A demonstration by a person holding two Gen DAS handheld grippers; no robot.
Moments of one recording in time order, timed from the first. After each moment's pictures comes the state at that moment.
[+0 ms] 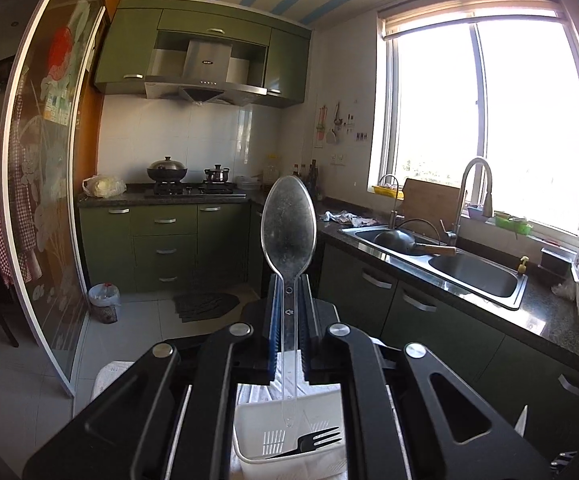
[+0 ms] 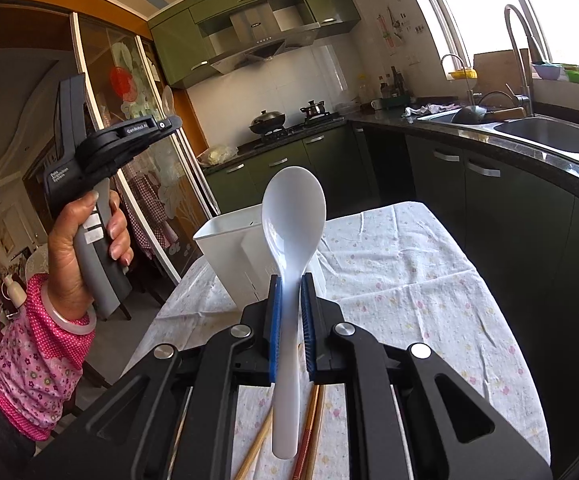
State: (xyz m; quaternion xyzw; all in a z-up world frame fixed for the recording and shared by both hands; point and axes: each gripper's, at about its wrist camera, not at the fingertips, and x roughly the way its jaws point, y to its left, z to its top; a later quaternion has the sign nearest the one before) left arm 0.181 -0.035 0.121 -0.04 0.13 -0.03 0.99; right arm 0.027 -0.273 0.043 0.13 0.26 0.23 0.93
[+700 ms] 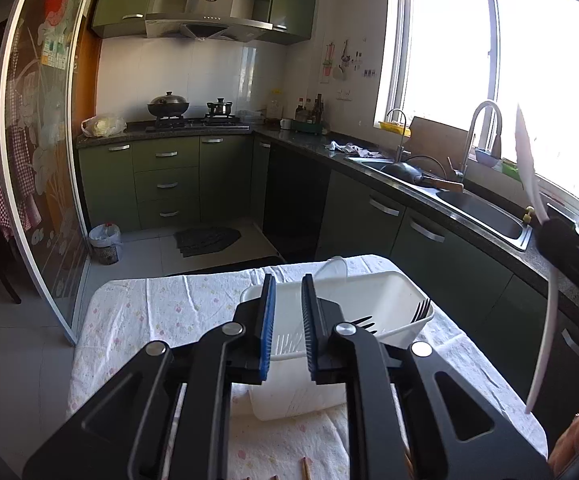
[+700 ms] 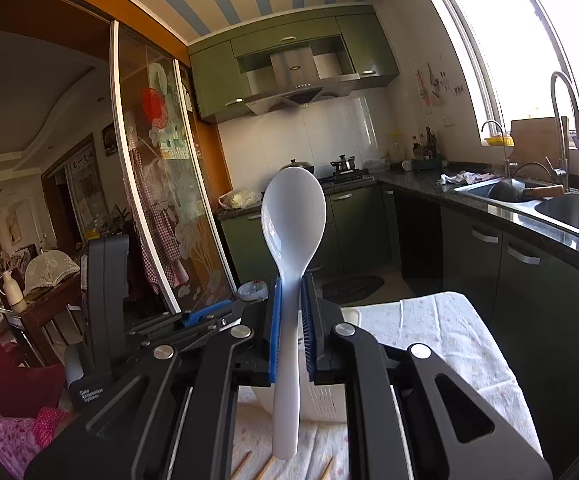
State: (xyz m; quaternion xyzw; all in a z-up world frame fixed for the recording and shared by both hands) left arm 0.168 -0.010 0.046 -0.05 0.24 -0.04 0.97; right arm 0.102 -0.187 0.104 0.10 0.13 0.25 0.95
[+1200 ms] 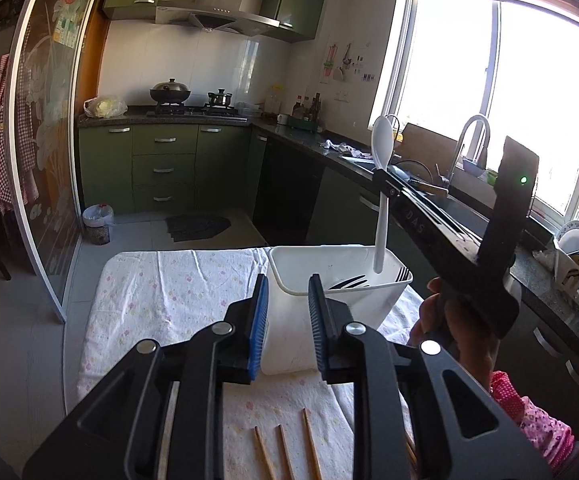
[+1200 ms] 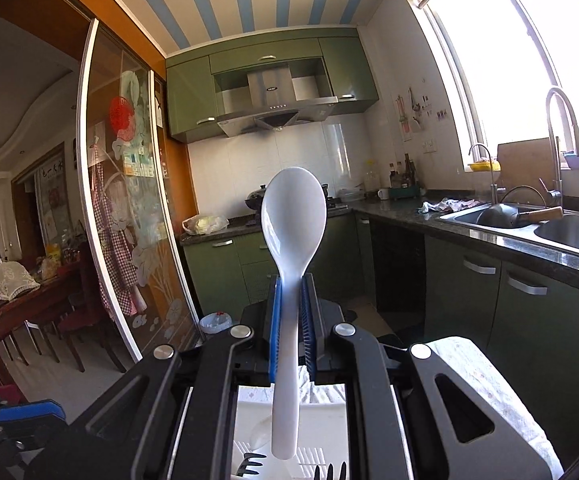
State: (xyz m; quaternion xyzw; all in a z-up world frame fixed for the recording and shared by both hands) left arm 0.110 0.021 0.050 -0.09 0.25 -0.06 0.96; right arm 0.220 -0.127 0.070 0.08 0.11 0.18 0.97
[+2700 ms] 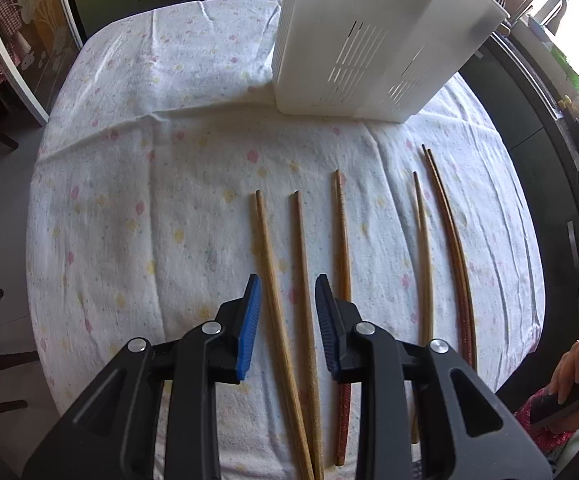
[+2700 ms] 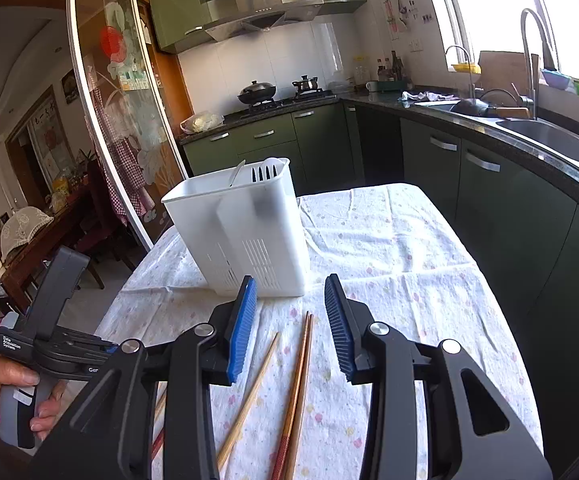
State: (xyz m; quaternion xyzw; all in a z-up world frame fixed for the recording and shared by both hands) left arm 0.114 -0.003 -0.088 -0.08 0.60 -0.03 0.80; right arm 0.051 -0.250 -0.004 0.08 0.30 0.21 0.93
